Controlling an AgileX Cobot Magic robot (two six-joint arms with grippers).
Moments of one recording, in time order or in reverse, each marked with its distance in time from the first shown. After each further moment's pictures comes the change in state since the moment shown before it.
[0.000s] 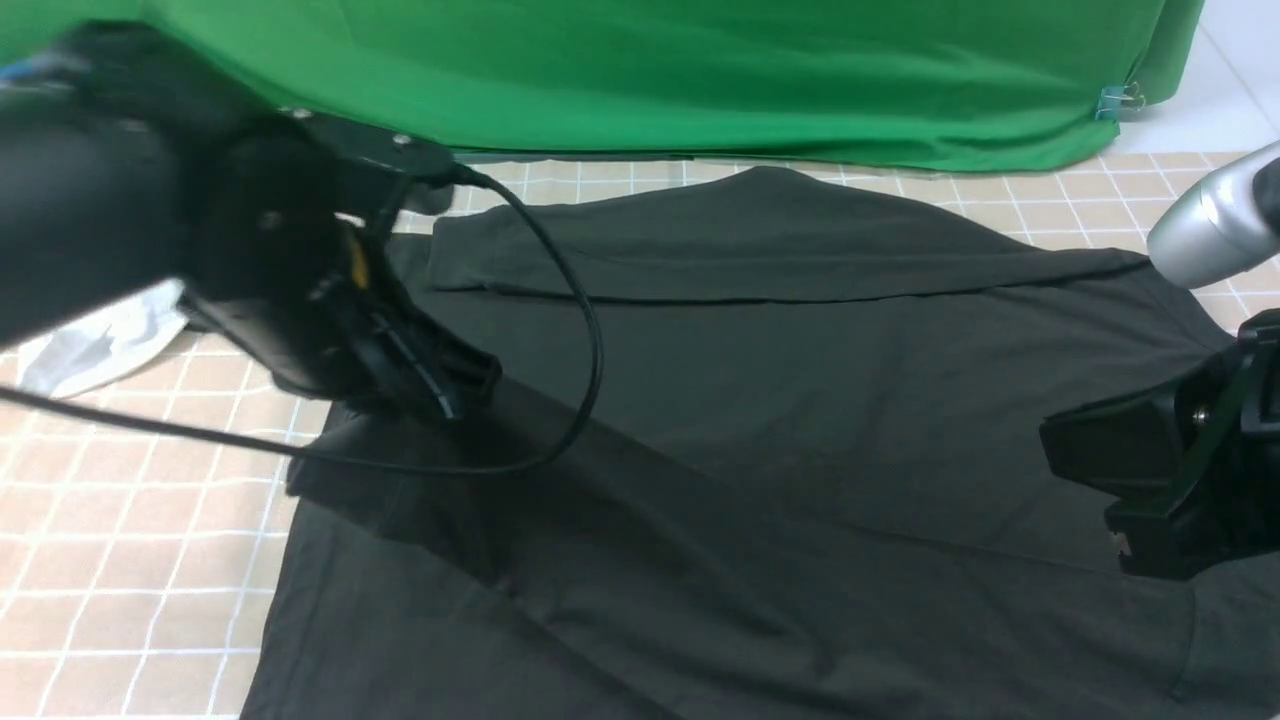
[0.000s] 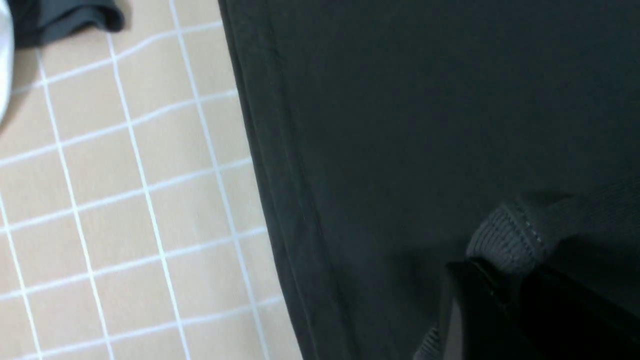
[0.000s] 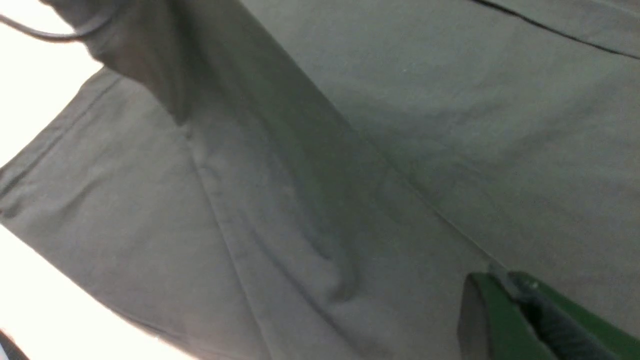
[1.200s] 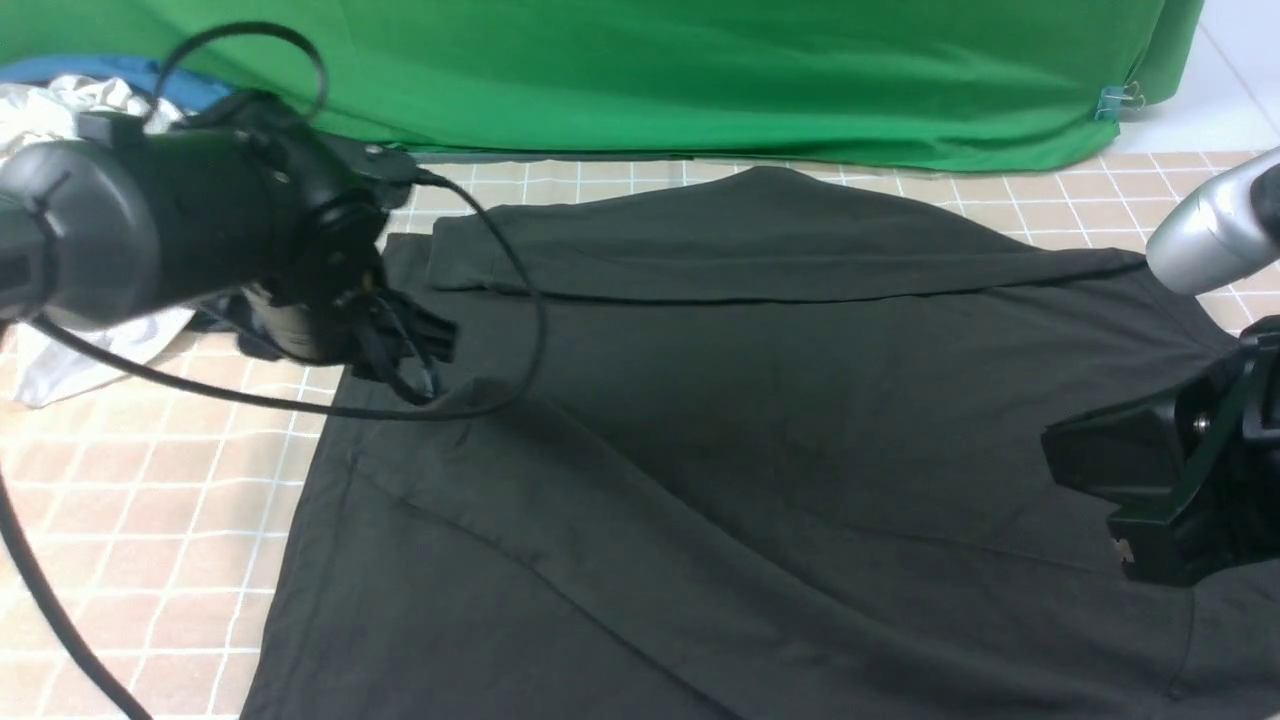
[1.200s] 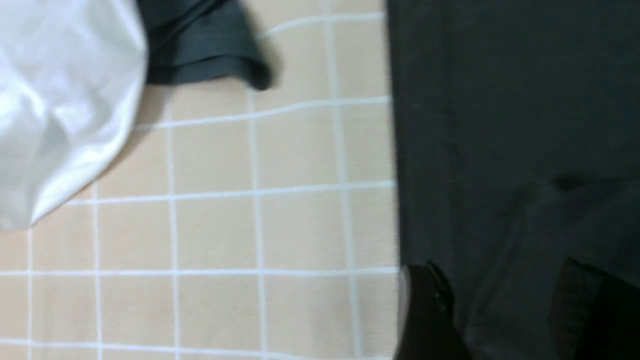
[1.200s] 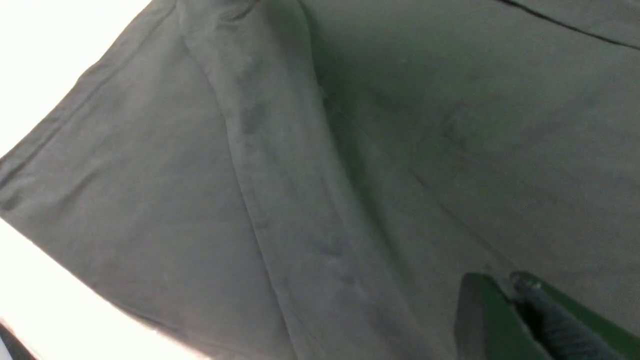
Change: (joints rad) right arm 0.000 0.000 0.000 0.000 0.016 0.000; left arm 0.145 0.200 -0.024 0.249 -0.150 -0.271
